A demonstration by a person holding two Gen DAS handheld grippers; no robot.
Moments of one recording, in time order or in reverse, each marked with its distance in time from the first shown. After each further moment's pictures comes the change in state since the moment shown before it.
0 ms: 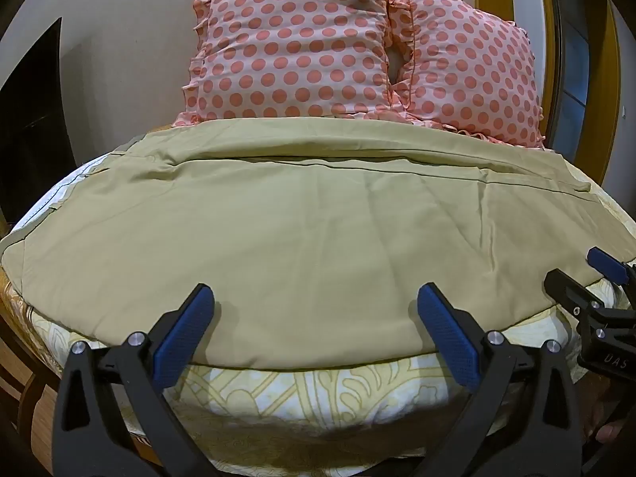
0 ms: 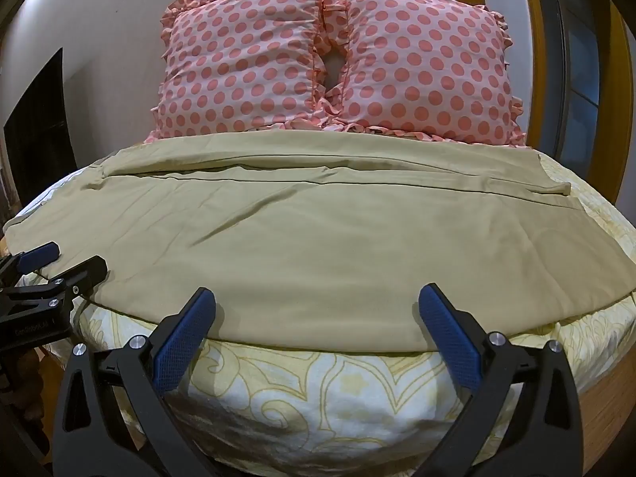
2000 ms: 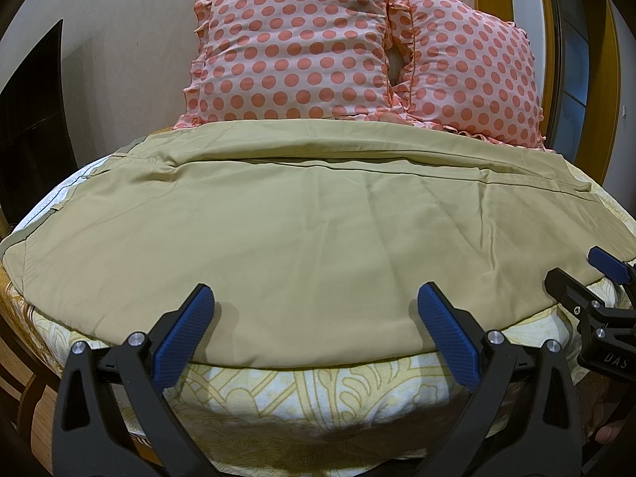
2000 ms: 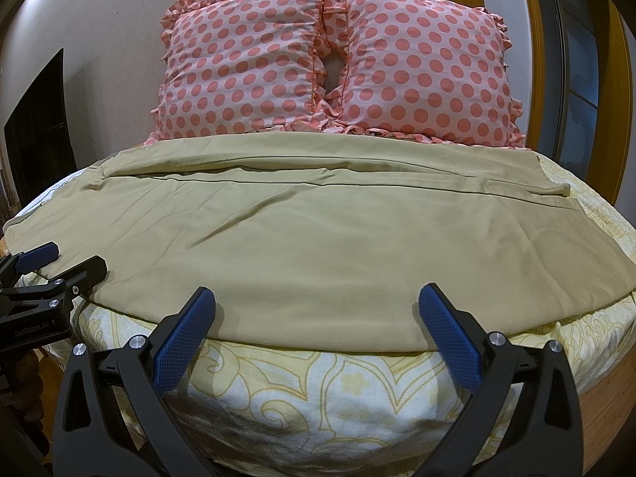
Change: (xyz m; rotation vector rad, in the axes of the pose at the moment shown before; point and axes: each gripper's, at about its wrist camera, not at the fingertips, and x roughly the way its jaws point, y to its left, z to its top) left arm 0.000 0.000 0.000 0.001 -0.003 0.001; right arm -0.001 0.000 0.000 0.003 -0.001 0.002
